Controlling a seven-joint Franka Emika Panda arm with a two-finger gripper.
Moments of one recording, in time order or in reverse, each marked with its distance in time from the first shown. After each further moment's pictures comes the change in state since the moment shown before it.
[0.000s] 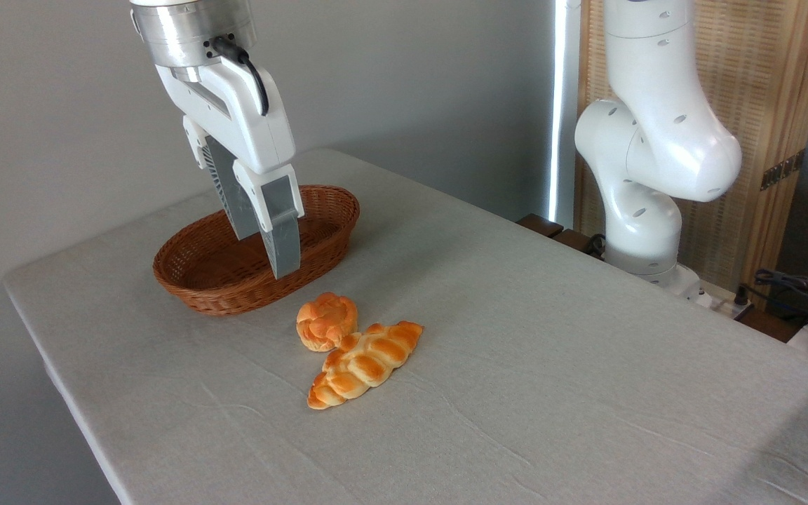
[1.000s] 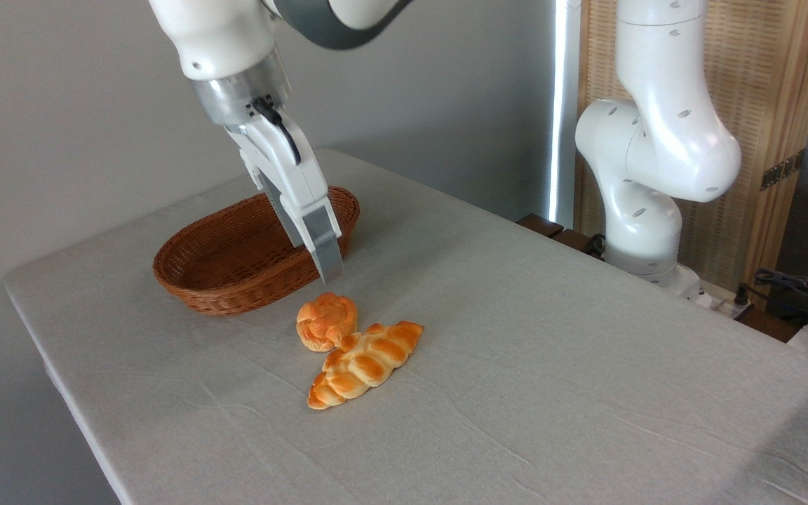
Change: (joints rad) arm -0.017 -0.141 -0.087 -0.357 0.000 0.091 0.000
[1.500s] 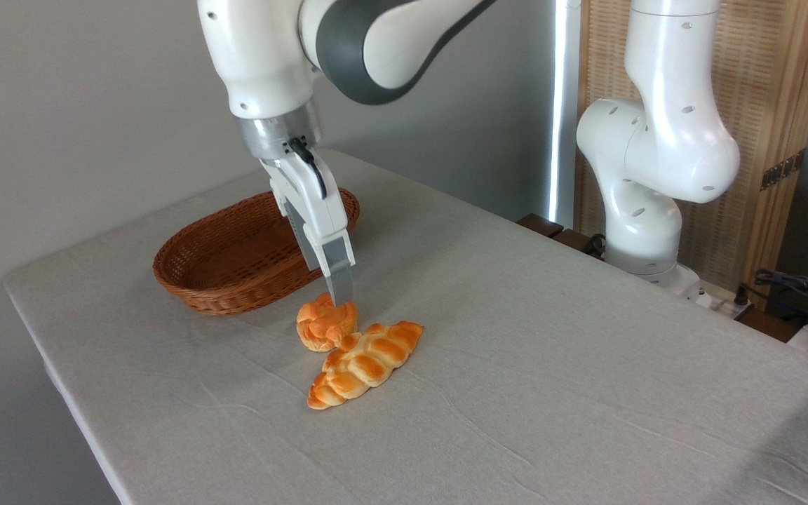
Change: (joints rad) arm -0.043 -0.127 -0.028 -0.328 0.000 0.287 0.000
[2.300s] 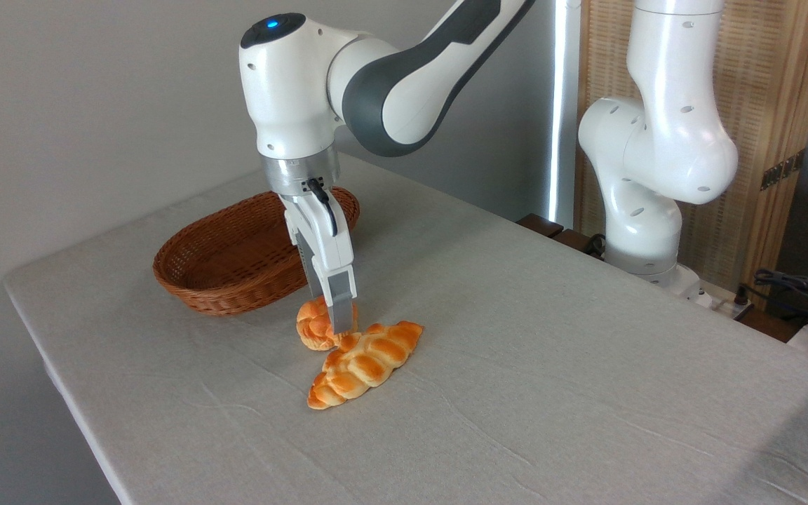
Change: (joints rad) arm -0.050 -0.021 -0.002 -0.191 -0.001 0.254 0.007
